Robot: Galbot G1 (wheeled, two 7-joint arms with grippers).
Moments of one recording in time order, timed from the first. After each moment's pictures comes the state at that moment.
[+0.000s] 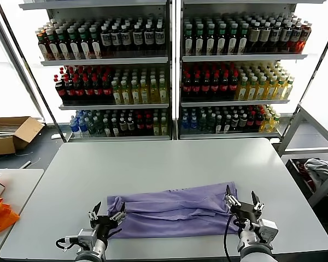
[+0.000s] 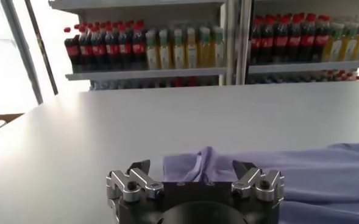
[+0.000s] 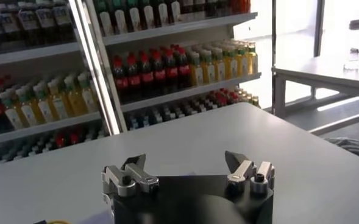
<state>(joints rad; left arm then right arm) 1.52 -1.38 -0.44 -2.05 -0.20 0.41 -0.19 -1.50 1.39 0.43 2.24 0.38 -0.42 0.46</state>
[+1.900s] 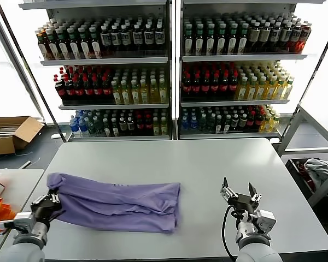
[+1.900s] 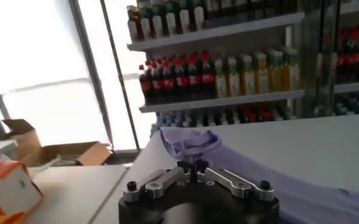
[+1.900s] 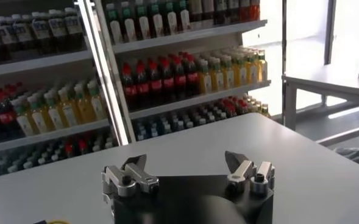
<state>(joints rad) 1.47 -1.10 -0.86 -2.00 -0.37 0.40 -0.12 -1.42 1.37 0.42 2.23 0.41 -0.45 0.47</state>
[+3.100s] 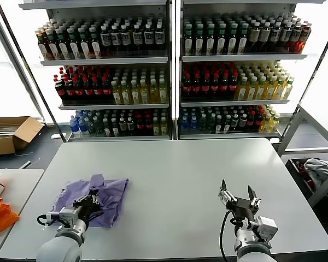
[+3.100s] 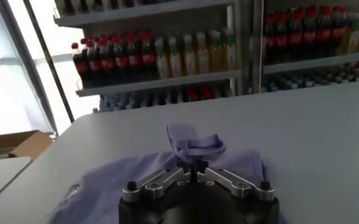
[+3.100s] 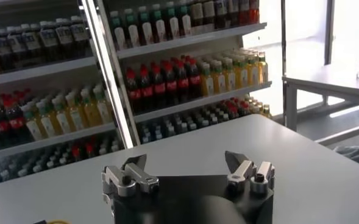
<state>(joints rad) 1.38 -1.18 -0.49 -2.02 -0.34 0.52 -0.18 -1.51 1.44 0.40 2.32 0.33 -0.46 0.45</state>
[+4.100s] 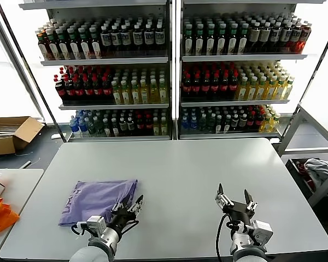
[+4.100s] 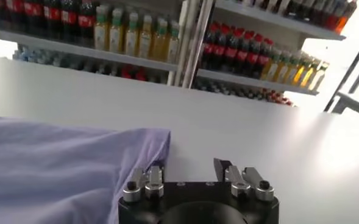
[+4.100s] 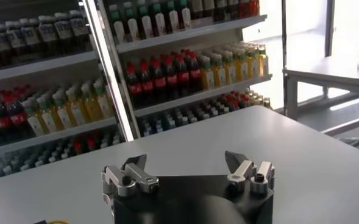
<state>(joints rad) 1.41 -1.31 -0.34 -2.09 -0.57 0.47 -0.17 -1.51 1.44 0.38 2.30 0.34 -0.44 0.46</state>
